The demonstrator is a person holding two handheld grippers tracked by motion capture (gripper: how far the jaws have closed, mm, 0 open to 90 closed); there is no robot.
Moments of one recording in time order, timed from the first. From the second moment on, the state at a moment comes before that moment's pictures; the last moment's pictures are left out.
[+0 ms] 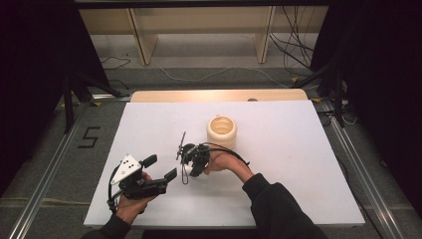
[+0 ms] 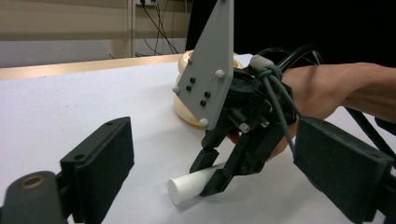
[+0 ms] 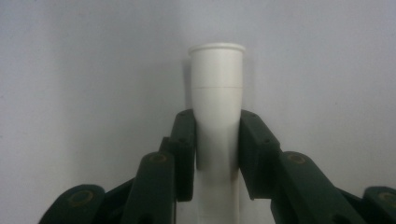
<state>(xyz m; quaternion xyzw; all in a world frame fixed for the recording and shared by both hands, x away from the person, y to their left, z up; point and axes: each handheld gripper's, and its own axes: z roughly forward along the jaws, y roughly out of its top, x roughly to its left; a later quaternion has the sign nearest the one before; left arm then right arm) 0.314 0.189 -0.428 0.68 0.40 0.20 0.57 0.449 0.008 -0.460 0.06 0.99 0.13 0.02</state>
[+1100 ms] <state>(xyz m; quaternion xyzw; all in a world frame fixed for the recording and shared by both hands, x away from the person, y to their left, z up) 0.315 0.188 -0.429 0.68 0.41 0.20 0.57 0.447 -0.060 -0.404 0.18 0.90 0.39 0.06</state>
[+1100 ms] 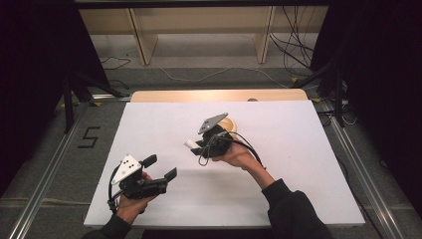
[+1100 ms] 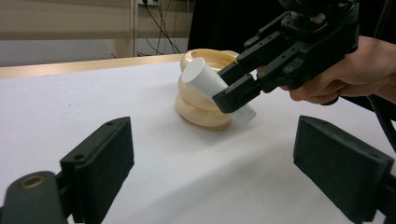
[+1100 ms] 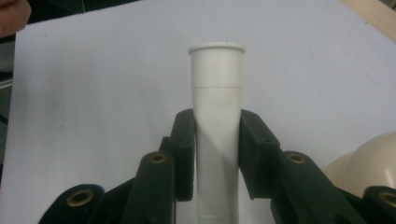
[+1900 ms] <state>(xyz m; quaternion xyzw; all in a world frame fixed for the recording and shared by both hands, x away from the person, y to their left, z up) 0.315 0.187 -0.429 0.69 0.40 0.20 0.57 0.444 -0.102 -0.380 0.23 0.84 0.49 0.10</state>
